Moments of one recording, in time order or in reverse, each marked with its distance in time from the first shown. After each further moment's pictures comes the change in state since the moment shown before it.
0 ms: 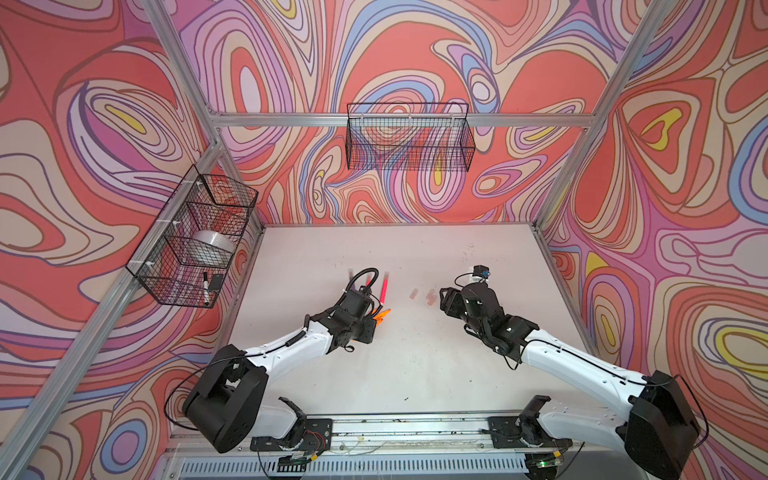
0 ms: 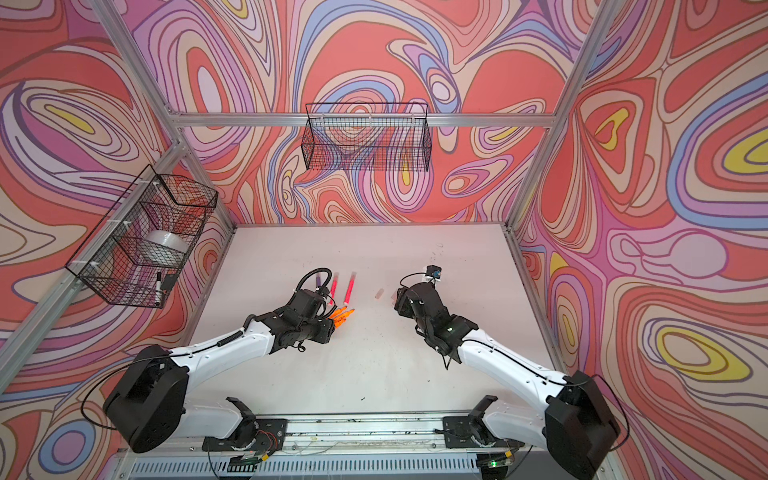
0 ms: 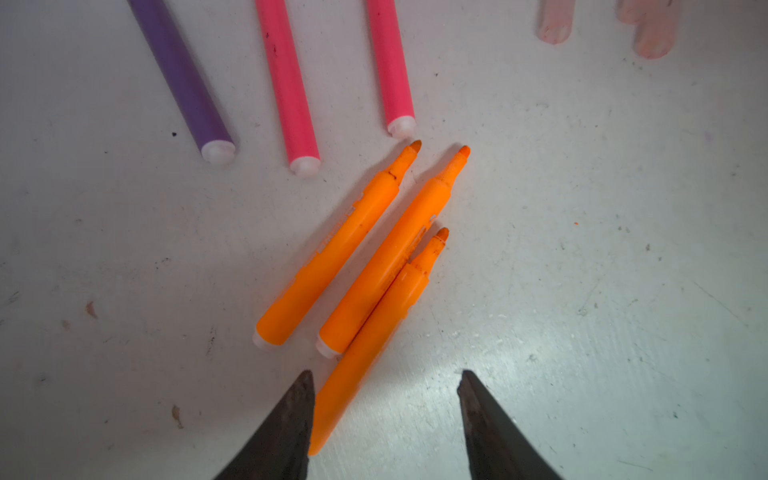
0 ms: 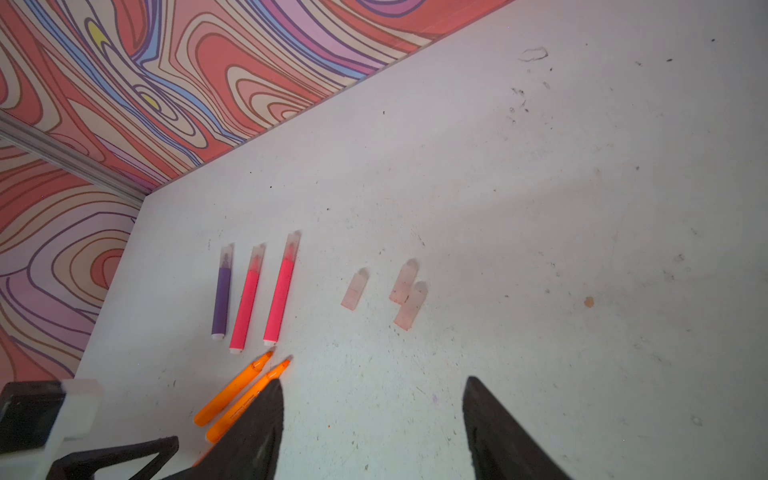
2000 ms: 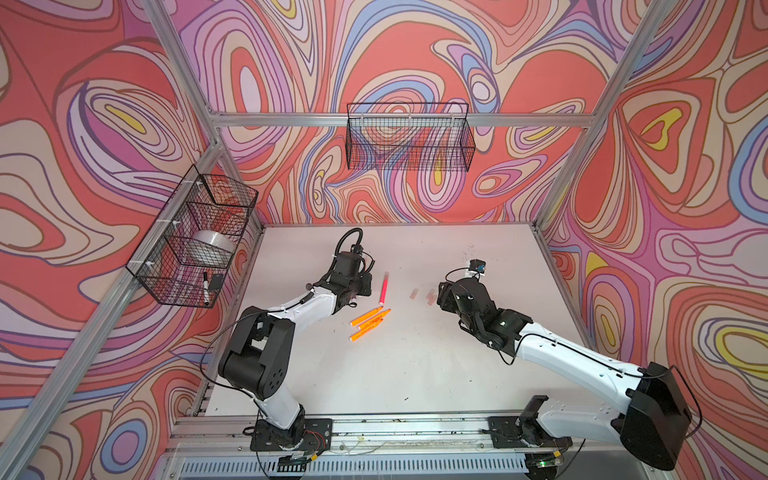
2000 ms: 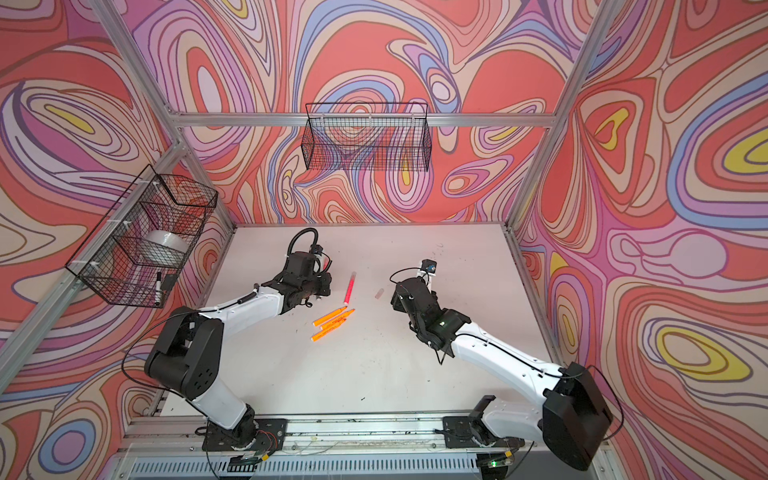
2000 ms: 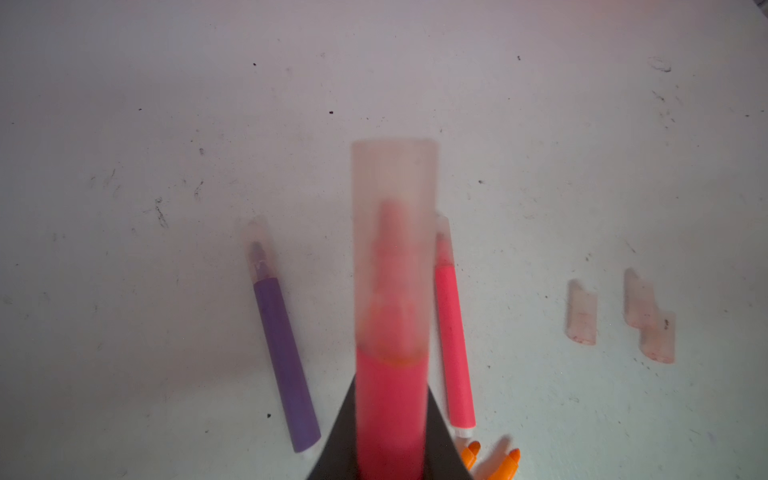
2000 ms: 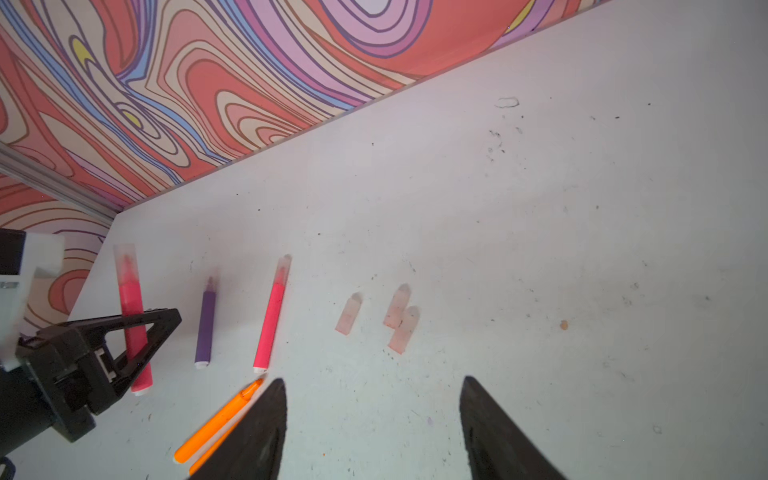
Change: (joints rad) left arm 0.215 0.295 0.314 0.233 0.055 0.045; right arm 0.038 0.068 0.107 -0.076 0.144 -0.012
